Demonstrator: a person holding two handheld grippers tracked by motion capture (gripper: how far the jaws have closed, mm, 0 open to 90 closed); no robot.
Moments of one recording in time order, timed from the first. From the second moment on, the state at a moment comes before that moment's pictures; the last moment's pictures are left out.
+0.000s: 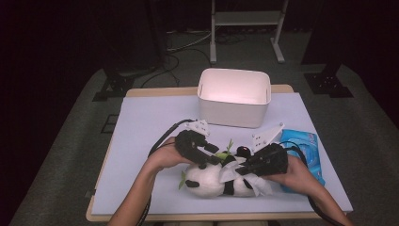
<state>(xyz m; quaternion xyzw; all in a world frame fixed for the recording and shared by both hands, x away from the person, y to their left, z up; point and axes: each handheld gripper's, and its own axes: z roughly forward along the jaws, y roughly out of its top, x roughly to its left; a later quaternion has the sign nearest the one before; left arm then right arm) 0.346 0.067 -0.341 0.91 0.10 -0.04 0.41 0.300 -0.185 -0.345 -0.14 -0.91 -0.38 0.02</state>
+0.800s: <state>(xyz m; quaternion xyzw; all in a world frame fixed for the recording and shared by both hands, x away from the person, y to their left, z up) 0.338 0.051 -0.315 0.90 0.05 0.00 0.44 0.290 -0.185 -0.341 -0.13 -0.91 -0.39 0.03</state>
